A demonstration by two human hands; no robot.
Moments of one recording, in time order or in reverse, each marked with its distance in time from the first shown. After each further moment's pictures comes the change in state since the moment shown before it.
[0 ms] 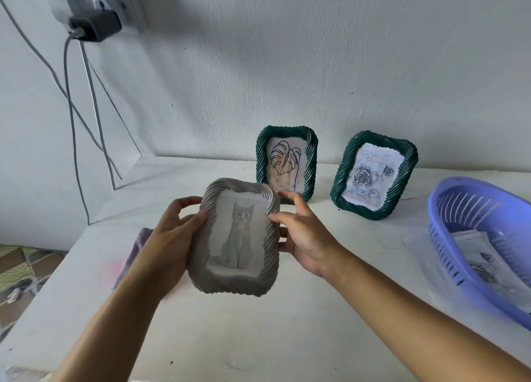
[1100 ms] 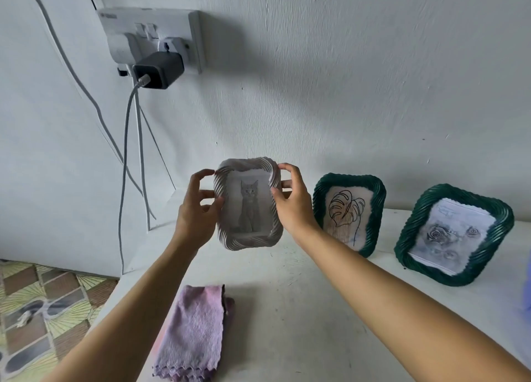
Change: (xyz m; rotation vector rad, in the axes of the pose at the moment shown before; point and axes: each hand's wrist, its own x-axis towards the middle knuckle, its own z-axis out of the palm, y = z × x) left_hand 0.184 0.034 -0.083 0.386 0.182 0.375; right_hand 0.182 -0.045 0.099 -0.495 0.342 -0.534
